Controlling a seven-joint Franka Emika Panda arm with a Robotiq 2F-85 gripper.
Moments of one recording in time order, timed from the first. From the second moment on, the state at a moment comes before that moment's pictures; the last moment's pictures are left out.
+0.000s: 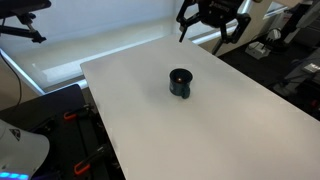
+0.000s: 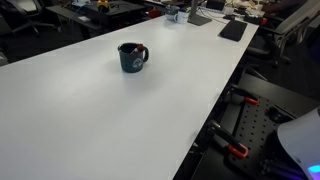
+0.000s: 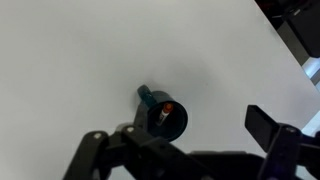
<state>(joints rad) -0.14 0.20 -0.12 -1.81 0.12 1.80 -1.04</state>
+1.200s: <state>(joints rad) -0.15 0.39 -0.07 -1.60 0.10 1.71 -1.06</state>
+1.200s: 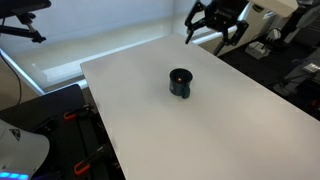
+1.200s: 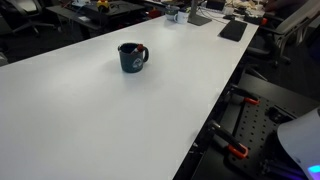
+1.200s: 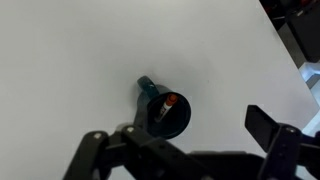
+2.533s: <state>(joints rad) -0.16 0.60 0.01 -1.43 0.10 1.58 -1.11</state>
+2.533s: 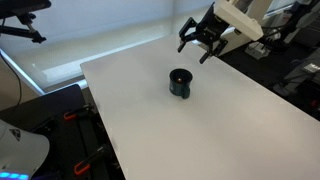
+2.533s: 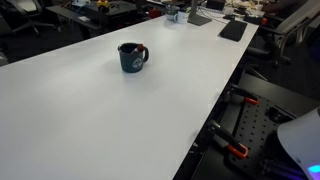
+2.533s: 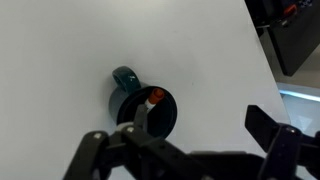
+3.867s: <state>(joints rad) -0.15 0.69 0.02 -1.39 0.05 1.54 -1.11</state>
